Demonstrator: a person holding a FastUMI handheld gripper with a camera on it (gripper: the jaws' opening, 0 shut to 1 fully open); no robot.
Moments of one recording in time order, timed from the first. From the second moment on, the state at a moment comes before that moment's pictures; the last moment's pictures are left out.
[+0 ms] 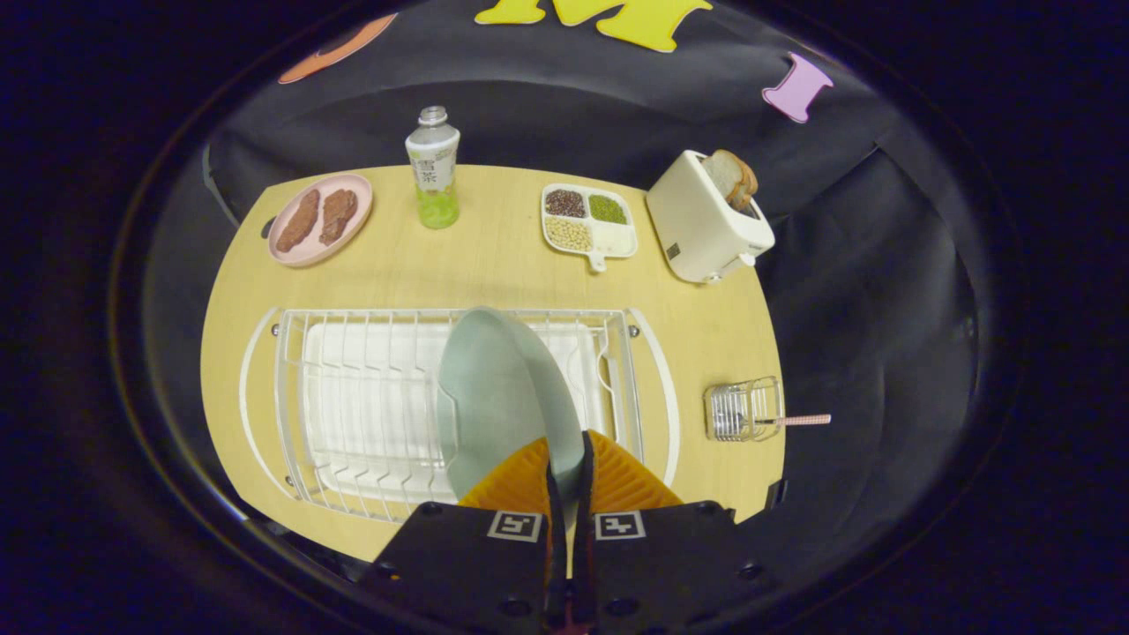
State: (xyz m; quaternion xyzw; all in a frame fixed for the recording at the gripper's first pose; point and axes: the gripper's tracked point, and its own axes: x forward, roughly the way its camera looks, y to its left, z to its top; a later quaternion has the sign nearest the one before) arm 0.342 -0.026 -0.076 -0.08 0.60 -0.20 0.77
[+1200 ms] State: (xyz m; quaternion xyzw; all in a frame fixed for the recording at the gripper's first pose) arm 0.219 -0.024 -0.033 -0.07 0.47 -0.15 0.86
